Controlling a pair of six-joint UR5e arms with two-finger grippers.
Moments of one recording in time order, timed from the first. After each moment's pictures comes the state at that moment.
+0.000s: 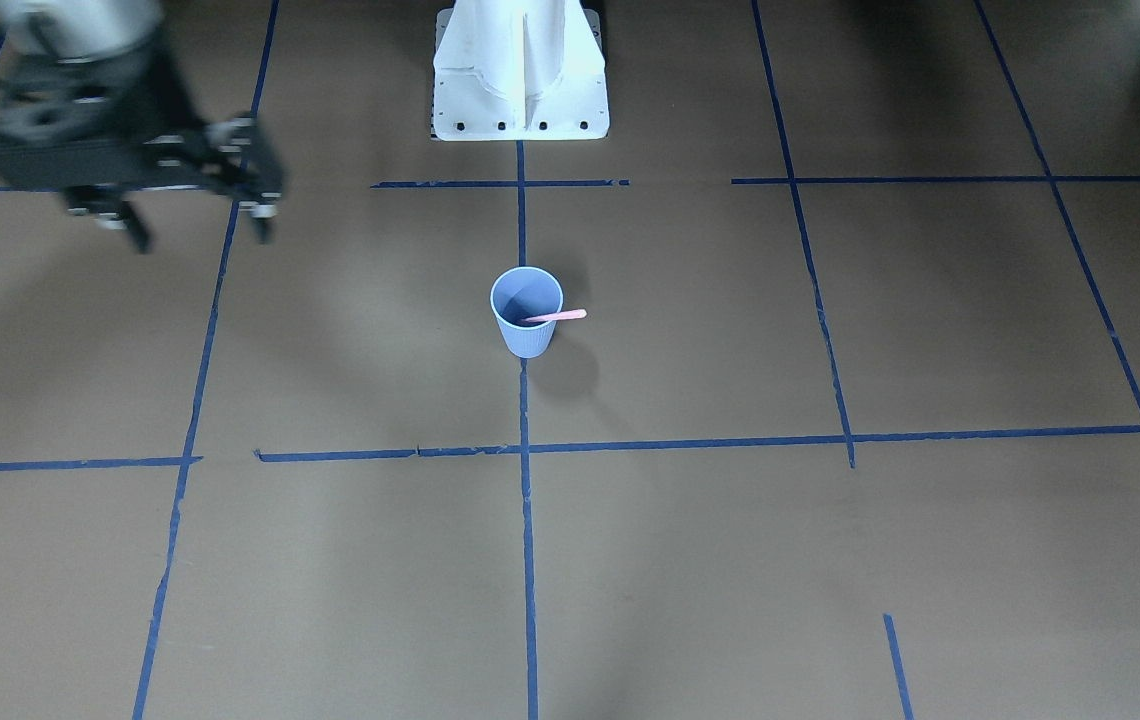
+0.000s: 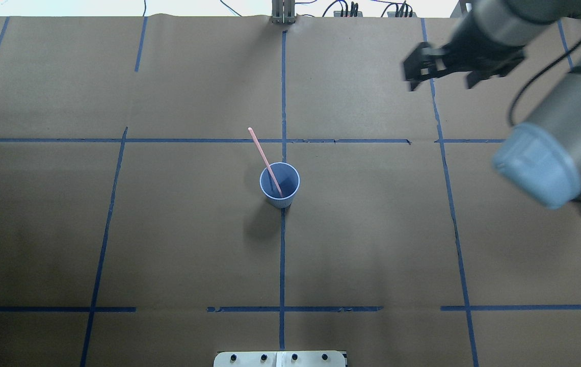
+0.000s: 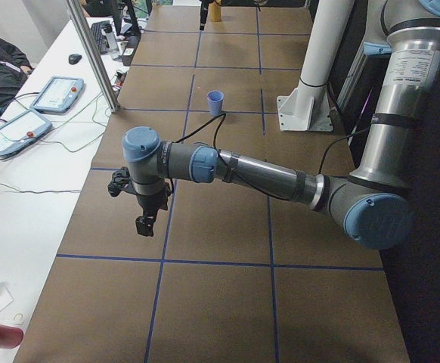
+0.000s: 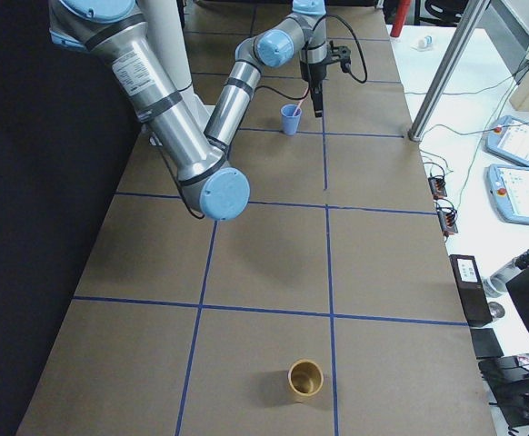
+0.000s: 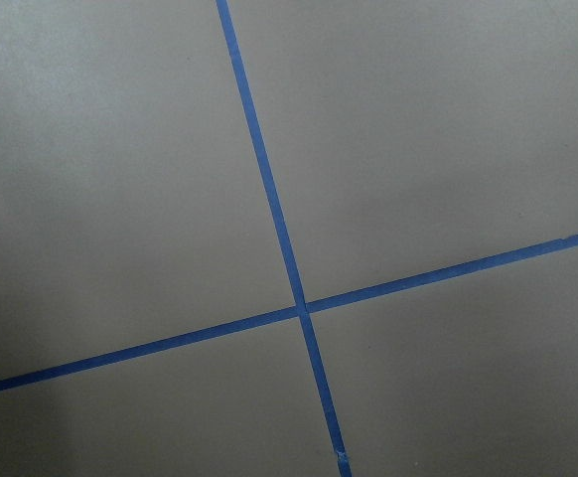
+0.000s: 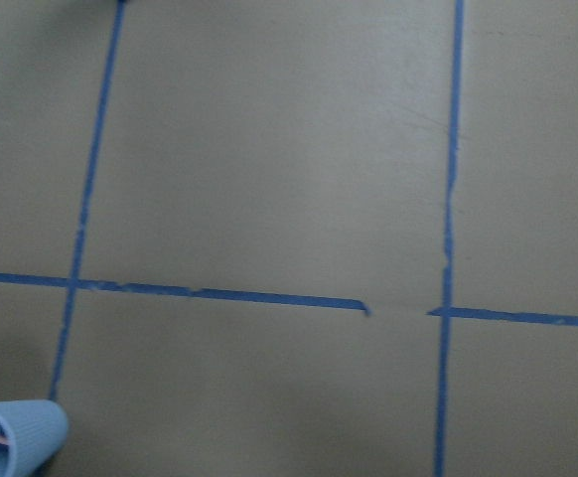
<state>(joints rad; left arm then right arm) -1.56 -1.74 -1.64 -1.44 -2.27 0.17 1.01 -1.04 2.10 -1.99 2.10 0.73</state>
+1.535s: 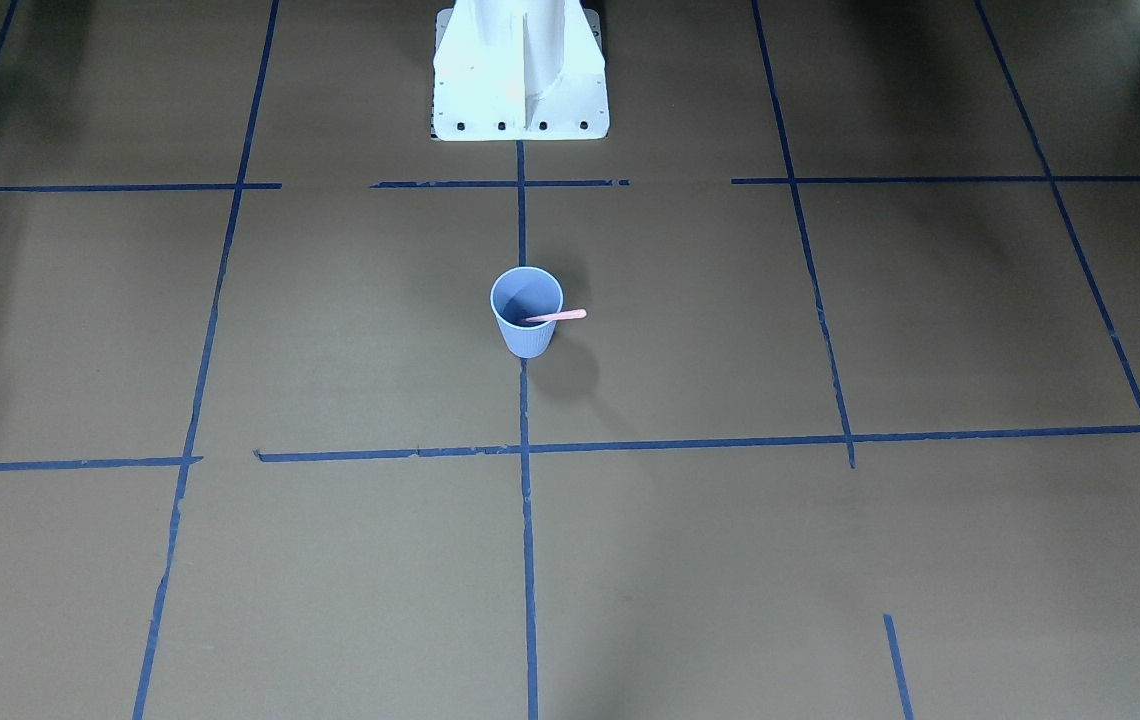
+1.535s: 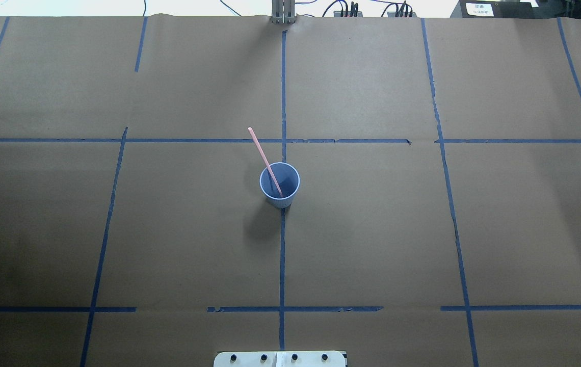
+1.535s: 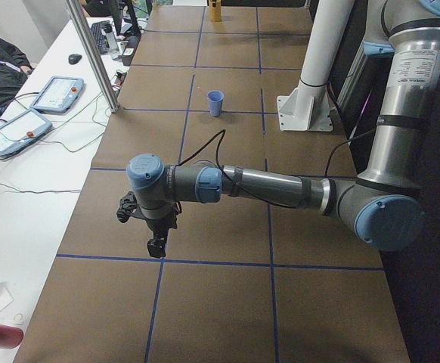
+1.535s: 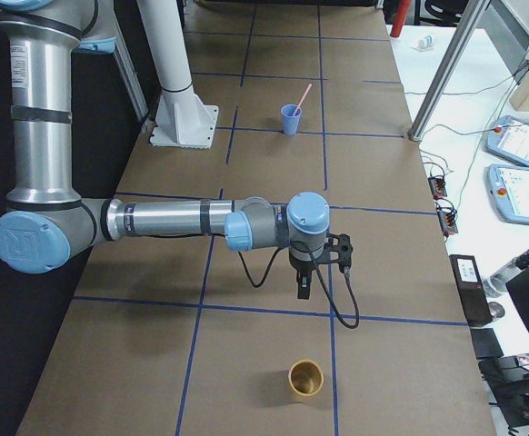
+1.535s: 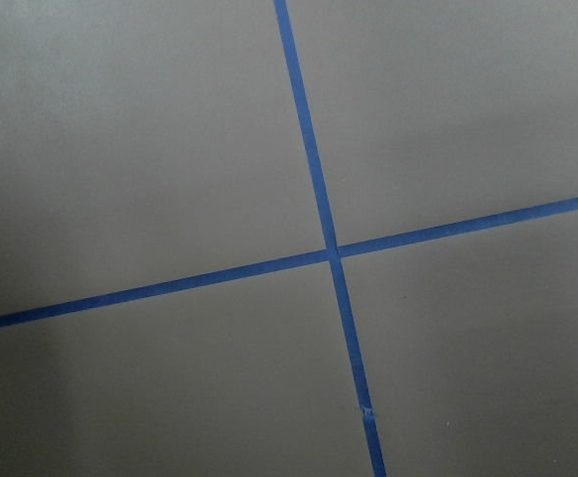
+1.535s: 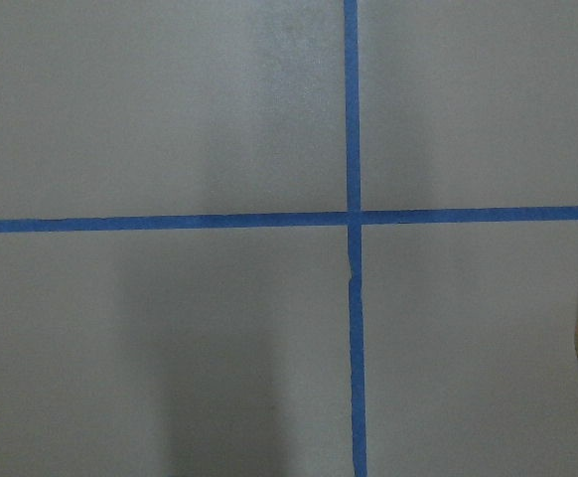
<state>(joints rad) -1.56 -1.70 -1.57 -1.45 -2.28 0.18 1.53 -1.63 1.67 -1.46 2.40 0.18</state>
